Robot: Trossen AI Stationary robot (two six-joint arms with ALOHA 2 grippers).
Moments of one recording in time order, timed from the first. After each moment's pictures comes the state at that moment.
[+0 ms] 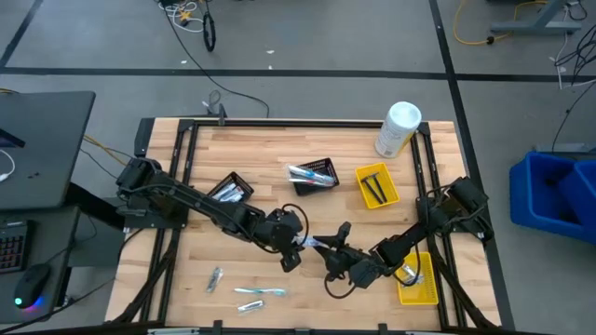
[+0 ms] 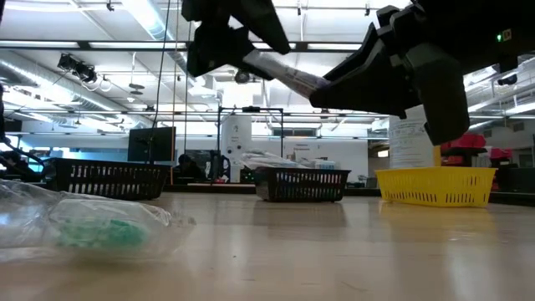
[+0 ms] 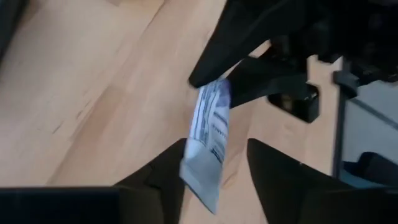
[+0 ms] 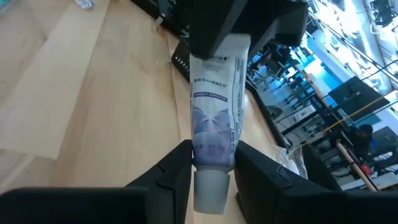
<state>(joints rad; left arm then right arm) -0.35 1.72 1.27 -0.35 -0.23 -0.74 0.62 1.87 0.83 0.59 1.02 -0.35</state>
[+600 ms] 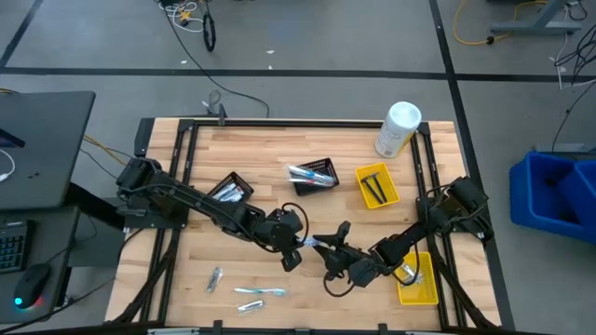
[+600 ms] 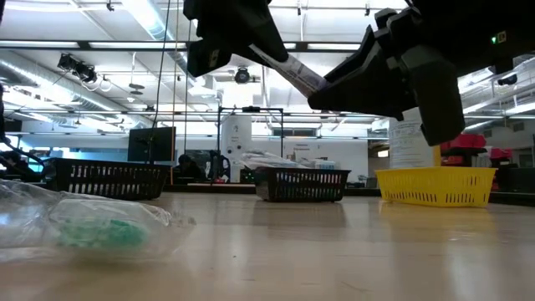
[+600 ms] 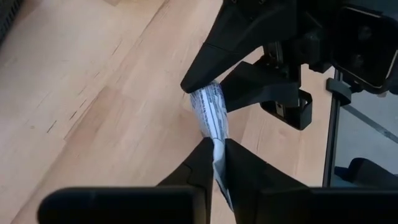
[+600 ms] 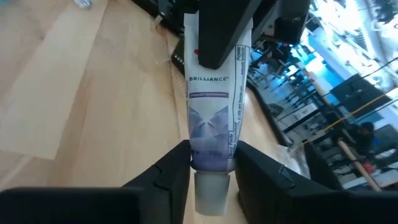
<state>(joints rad) -0.35 1.72 1.27 -0.33 -0.22 -0.77 0.61 1.87 0.83 0.59 1.01 -0.34</state>
